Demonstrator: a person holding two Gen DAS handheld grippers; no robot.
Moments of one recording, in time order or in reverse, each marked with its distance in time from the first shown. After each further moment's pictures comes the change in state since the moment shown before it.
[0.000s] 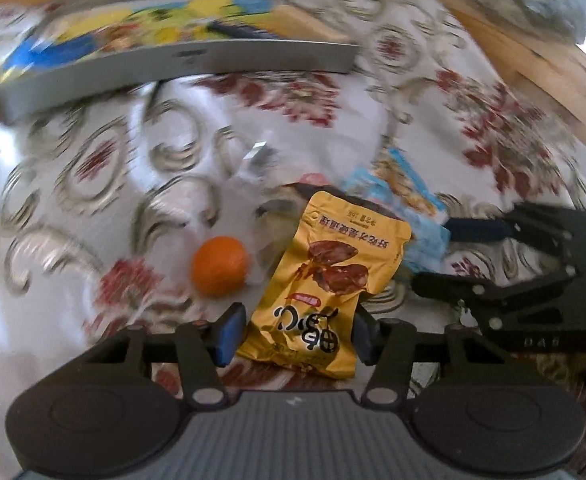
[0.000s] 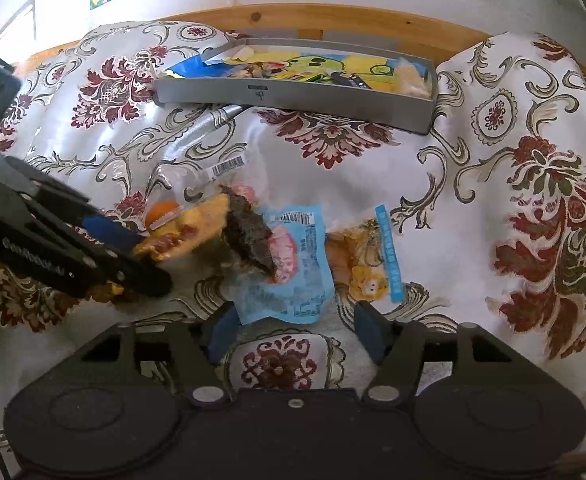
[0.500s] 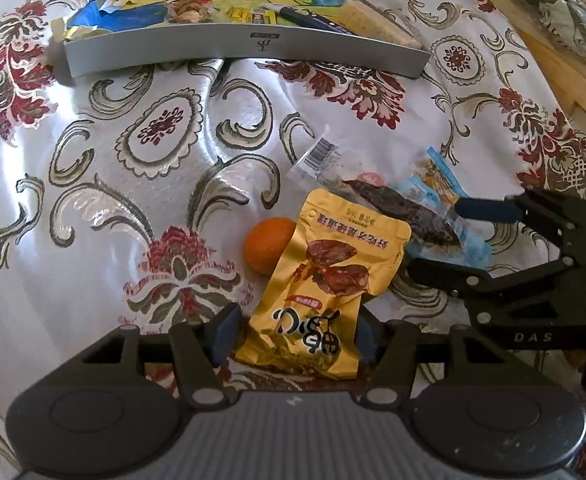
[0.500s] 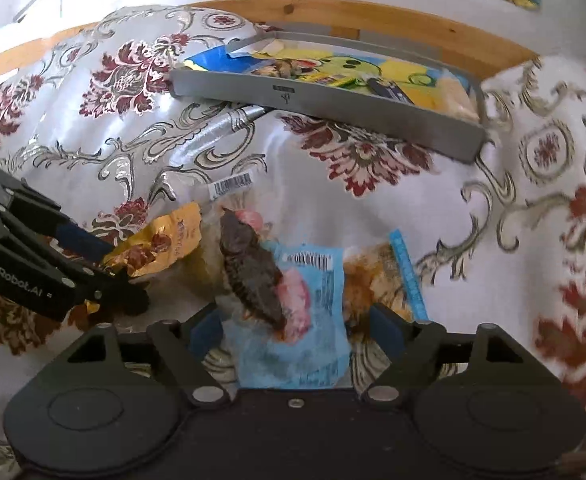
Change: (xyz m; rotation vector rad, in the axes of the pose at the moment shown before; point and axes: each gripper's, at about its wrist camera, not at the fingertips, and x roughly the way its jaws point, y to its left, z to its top) left arm 0.006 0.013 -0.001 -0.109 0.020 0.098; right arm 0.035 0.004 0.029 -0.113 0.010 0.051
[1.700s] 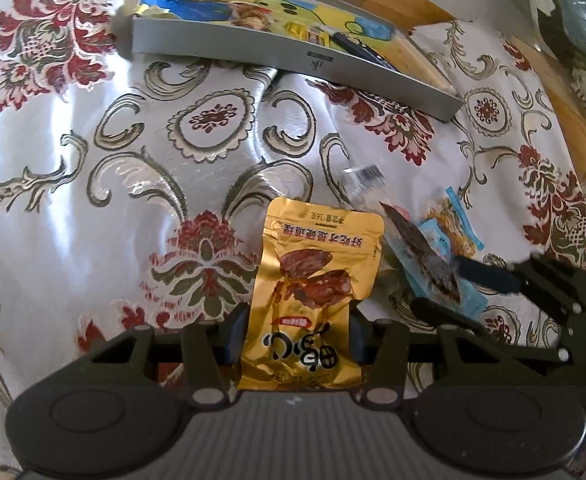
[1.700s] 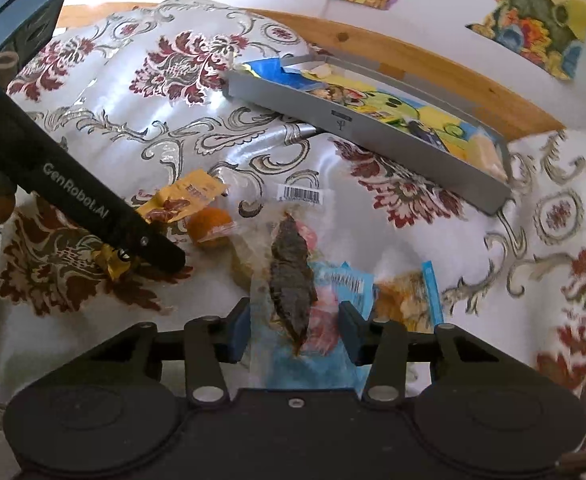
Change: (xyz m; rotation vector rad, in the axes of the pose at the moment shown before) left arm -0.019 0.012 -0.015 -0.201 -0.068 -0.001; right arm -0.019 0.039 -0.012 -0.157 -0.066 -0.029
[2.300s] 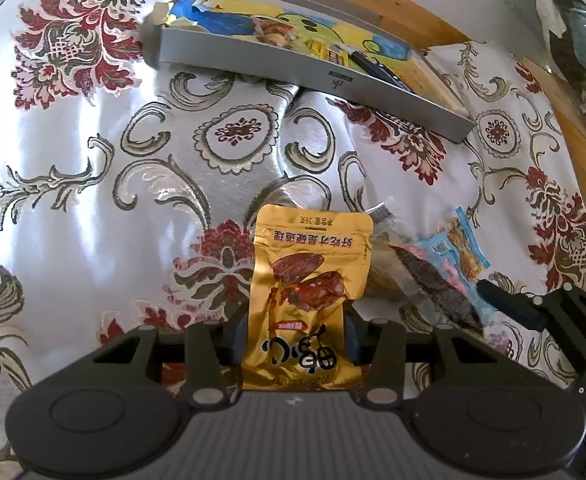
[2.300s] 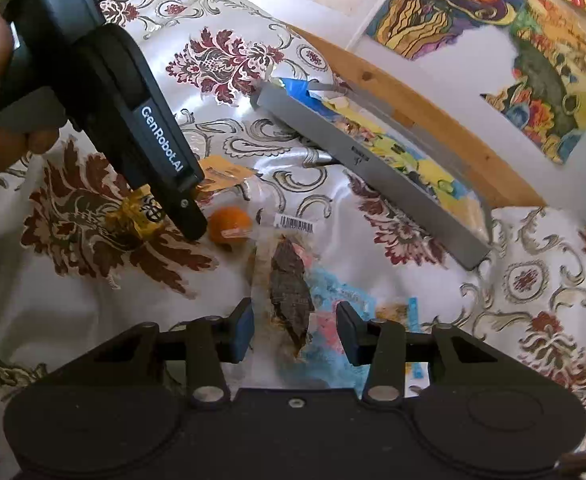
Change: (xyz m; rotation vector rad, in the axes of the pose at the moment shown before) left arm -0.010 0.008 0.000 -0.044 -0.040 0.024; right arm -0.019 0.041 -0.006 -0.247 -0.065 -0.136
